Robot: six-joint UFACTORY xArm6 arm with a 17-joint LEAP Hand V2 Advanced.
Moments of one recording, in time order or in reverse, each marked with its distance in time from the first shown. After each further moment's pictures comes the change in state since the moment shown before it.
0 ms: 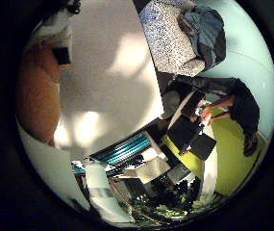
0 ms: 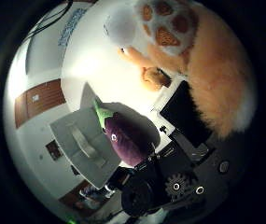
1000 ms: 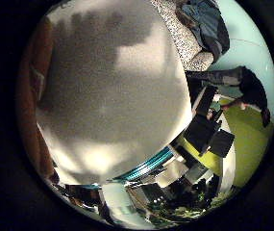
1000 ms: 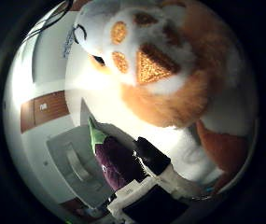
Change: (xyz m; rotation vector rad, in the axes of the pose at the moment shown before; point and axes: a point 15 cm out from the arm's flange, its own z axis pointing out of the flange) arm 0.003 -0.035 0.091 0.055 -0.074 0.078
